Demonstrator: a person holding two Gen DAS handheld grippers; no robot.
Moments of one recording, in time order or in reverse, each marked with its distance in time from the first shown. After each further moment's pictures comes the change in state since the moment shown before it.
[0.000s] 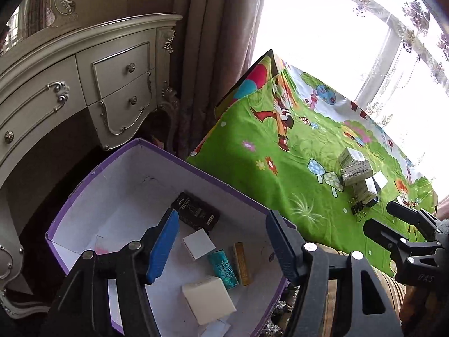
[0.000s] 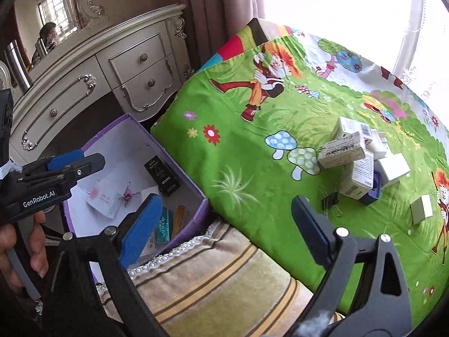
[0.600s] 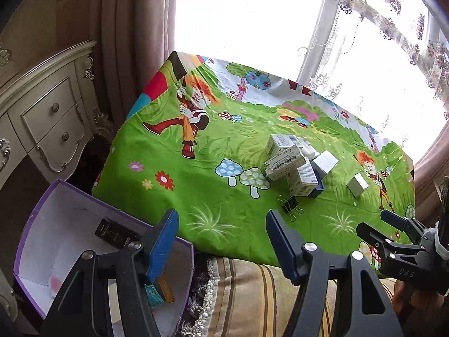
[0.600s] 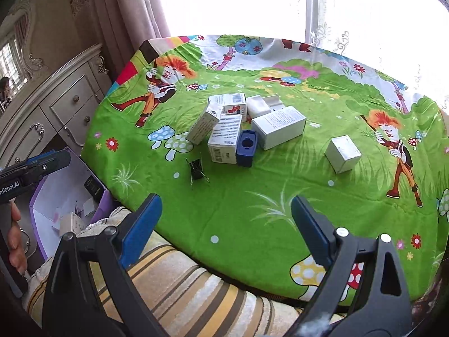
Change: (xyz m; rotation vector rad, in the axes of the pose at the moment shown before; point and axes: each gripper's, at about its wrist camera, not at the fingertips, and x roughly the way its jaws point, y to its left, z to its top) left arm 0.011 -0.136 0.008 0.217 0.000 -0.139; right arm -0.048 -0.135 -0.060 0.234 -0.066 -0.195
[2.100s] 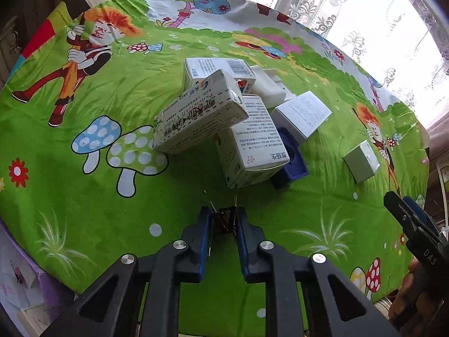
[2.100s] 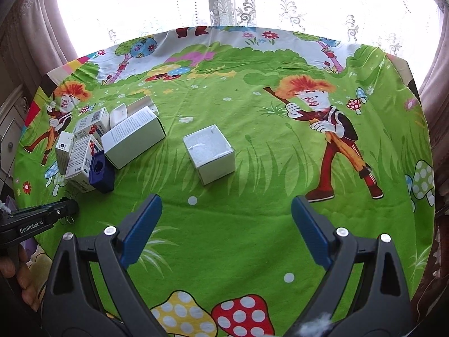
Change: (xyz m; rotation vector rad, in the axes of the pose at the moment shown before) left arm 0.161 -0.115 0.004 0.013 0.294 -0.092; right arm 0.052 -0.148 0.011 0.207 0.024 -0.213
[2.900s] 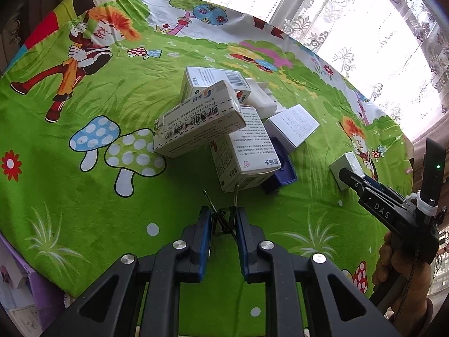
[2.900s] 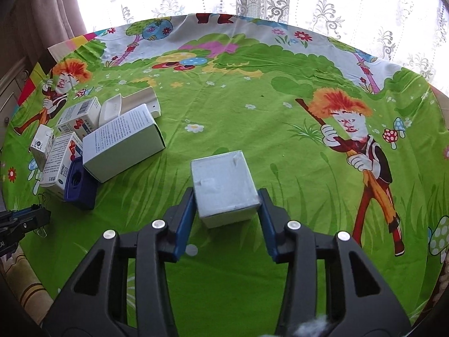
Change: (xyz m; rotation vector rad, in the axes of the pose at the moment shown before) left arm -0.010 0.009 -0.005 -0.033 -0.058 -0.077; right arm 0.050 0.017 0.024 -0.122 0.037 0.063
